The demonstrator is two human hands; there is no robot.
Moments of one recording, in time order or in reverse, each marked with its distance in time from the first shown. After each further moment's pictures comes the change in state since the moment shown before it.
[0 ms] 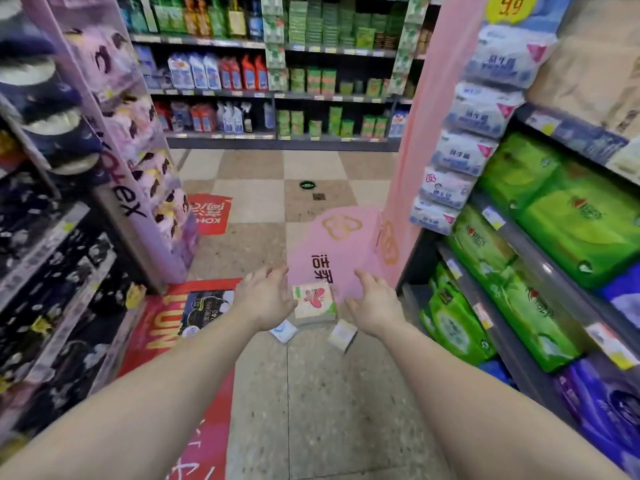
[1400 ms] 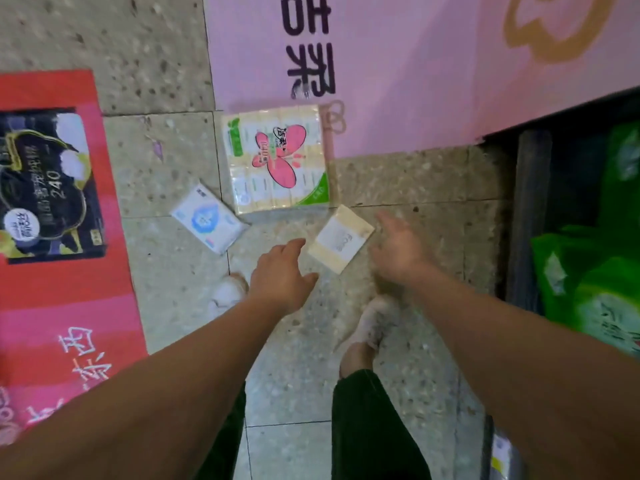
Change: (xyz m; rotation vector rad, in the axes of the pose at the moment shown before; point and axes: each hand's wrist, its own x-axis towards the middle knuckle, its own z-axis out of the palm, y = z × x) left_hand 0.513 -0.048 0.559 -0.251 -0.753 -0.398; right_hand 0.586 0.341 0.394 -0.059 -0.661 0.389
